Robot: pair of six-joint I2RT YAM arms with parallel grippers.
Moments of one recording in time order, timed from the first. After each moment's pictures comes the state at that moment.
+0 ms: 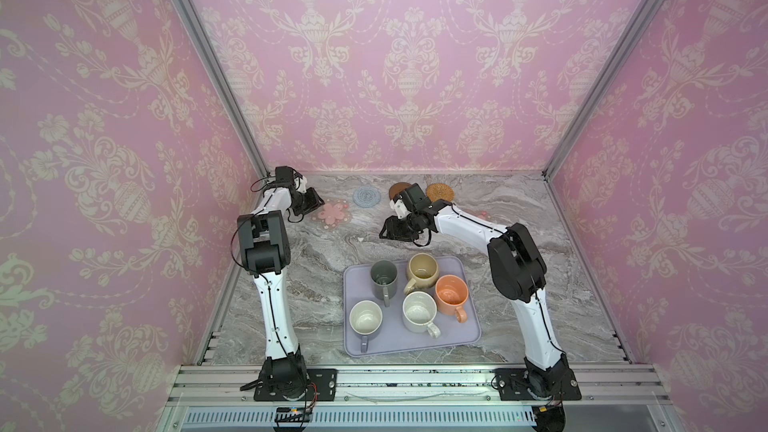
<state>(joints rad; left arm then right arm) 0.20 2.41 1.94 -0.60 0.48 -0.28 0.60 2.22 1.77 -0.53 -0.40 0.55</state>
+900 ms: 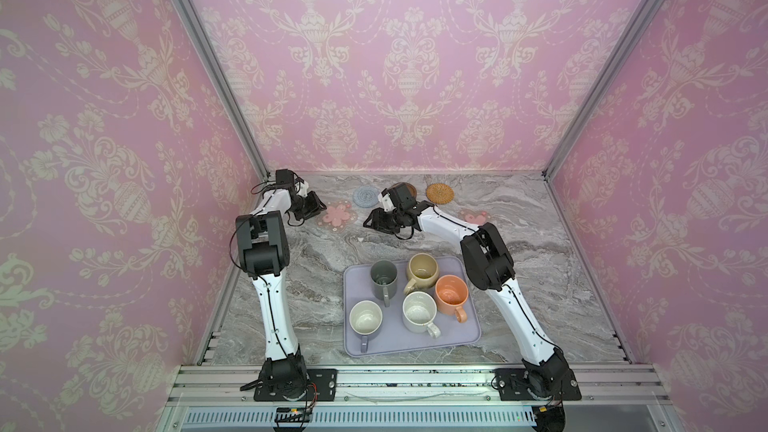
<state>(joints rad) 0.19 2.35 1.84 -0.63 0.53 -0.30 0.60 2.55 2.10 -0.34 -0.47 0.74</state>
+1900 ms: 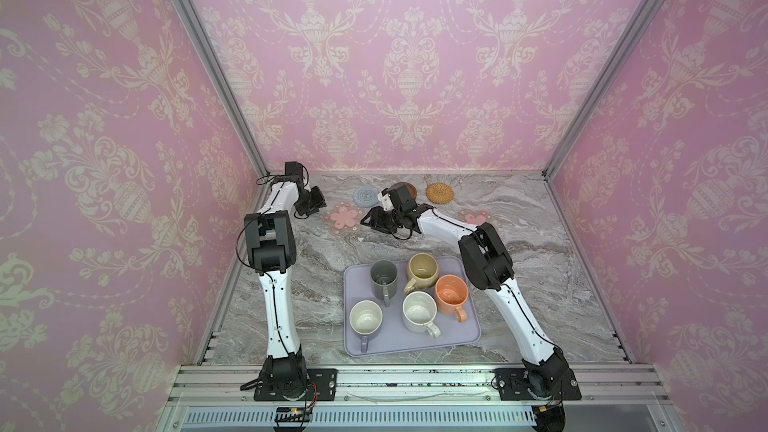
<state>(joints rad) 0.15 2.44 2.07 -0.76 0.34 -0.42 0.60 2.55 2.07 -0.23 -0.49 0.82</state>
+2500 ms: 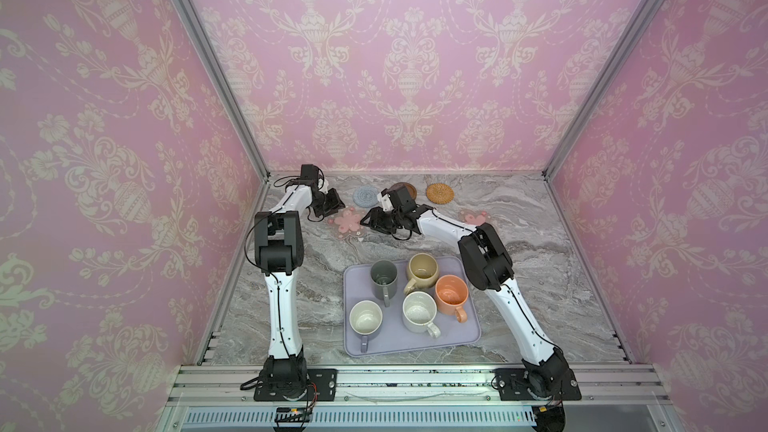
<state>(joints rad) 0.06 2.37 1.89 -0.65 0.46 -0.40 0.60 2.55 2.06 -0.20 -0.50 0.82</state>
